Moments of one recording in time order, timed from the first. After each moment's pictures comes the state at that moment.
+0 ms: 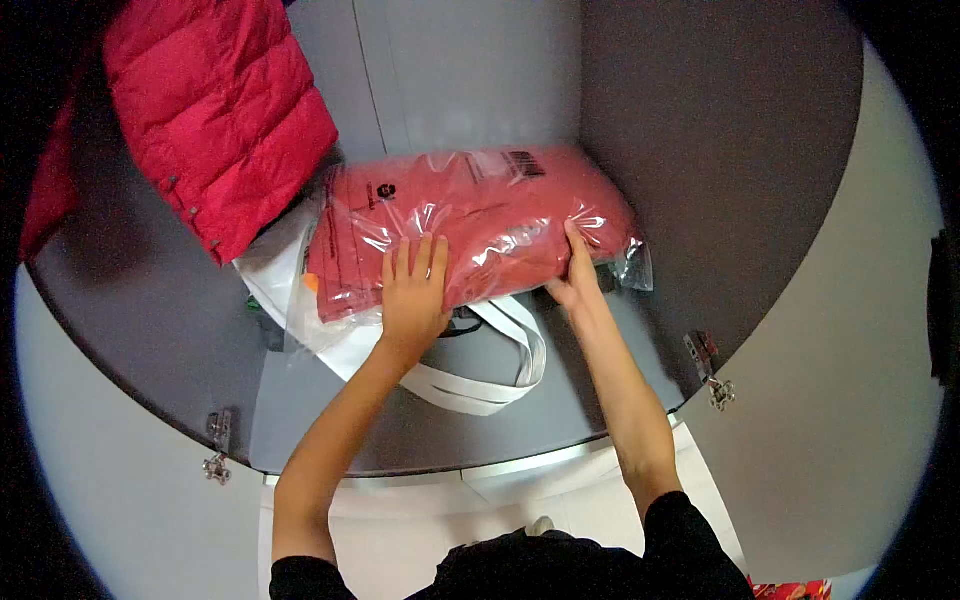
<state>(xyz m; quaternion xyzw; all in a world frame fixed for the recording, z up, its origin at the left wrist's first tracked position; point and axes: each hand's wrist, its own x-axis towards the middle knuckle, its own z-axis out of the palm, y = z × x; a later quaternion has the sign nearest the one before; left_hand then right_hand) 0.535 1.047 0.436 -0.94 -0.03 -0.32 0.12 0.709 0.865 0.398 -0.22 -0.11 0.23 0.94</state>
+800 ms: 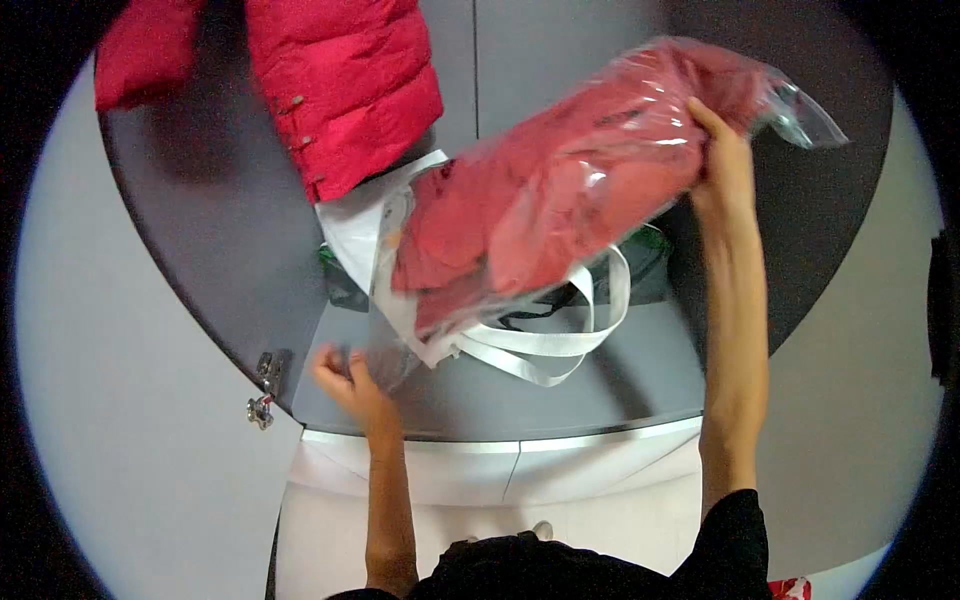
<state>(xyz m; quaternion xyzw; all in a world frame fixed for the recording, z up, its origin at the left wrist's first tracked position) 0.337 1.110 0.357 -0.58 -0.26 -0.63 -0.46 0.573 0.852 0.630 -0.39 -0.31 -0.11 0.86</state>
